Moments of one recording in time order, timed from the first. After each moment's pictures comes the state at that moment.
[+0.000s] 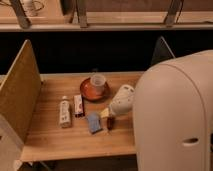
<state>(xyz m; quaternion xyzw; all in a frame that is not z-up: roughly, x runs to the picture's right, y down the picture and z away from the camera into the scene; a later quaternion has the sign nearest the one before) 0.050 0.158 0.851 -0.20 0.10 0.65 0.73</state>
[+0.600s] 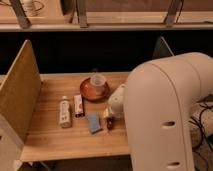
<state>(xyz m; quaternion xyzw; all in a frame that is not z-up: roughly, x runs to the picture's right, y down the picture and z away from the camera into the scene) 0.051 0.166 0.876 -0.21 0.13 0.64 0.73</state>
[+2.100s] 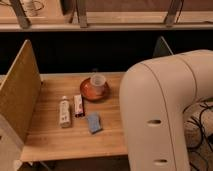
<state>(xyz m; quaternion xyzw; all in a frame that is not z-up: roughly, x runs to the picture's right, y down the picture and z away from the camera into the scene) 0.198 0.131 0.882 -0.08 0.23 0.70 0.67</state>
